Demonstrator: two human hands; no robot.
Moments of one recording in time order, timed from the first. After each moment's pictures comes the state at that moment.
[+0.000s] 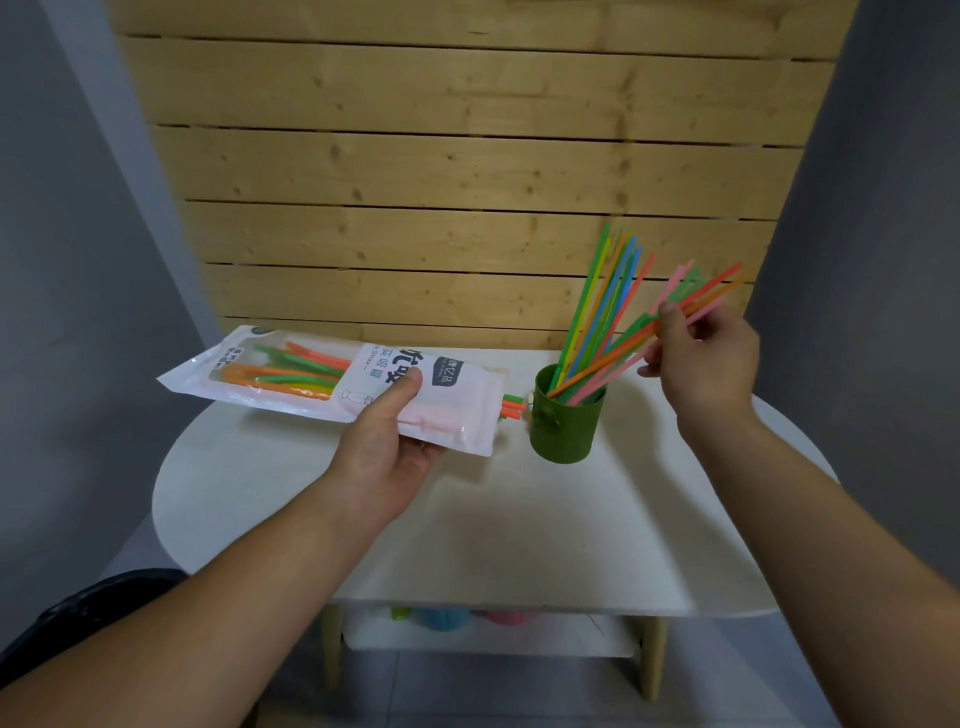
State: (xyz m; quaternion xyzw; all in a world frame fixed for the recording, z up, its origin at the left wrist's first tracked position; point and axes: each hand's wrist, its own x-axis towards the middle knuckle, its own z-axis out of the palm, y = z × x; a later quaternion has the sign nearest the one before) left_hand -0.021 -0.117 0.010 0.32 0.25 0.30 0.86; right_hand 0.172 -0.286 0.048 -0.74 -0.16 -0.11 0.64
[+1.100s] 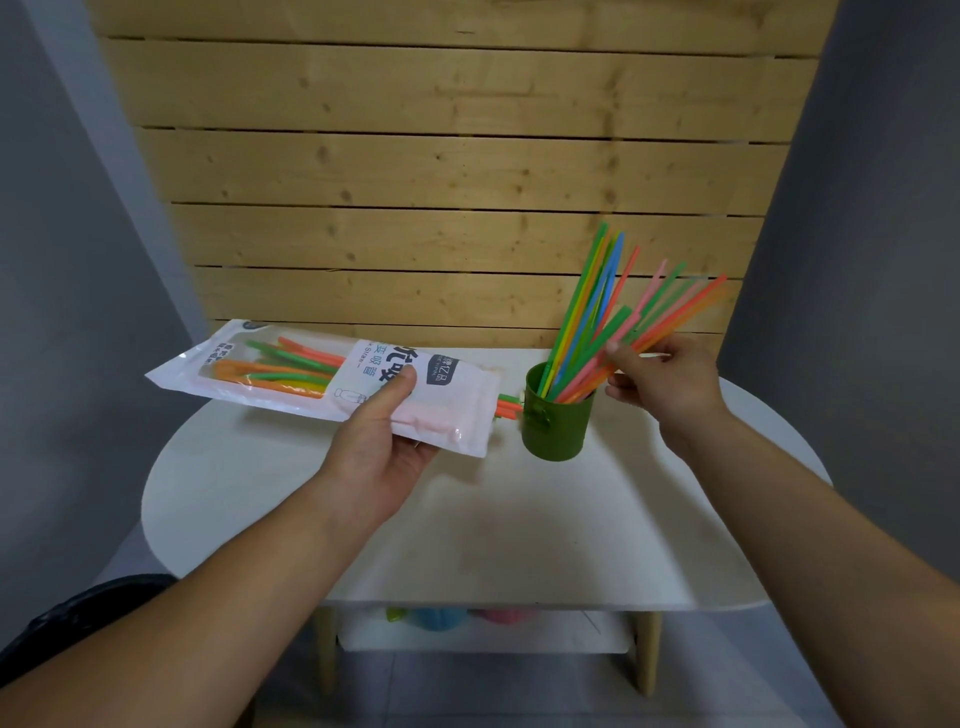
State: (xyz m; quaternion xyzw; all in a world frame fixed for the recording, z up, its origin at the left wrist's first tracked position) left_hand -0.020 -0.120 0.011 0.33 0.24 0.30 0.86; right_hand 0.186 -0.288 0.022 -0.72 -0.13 0.10 0.67
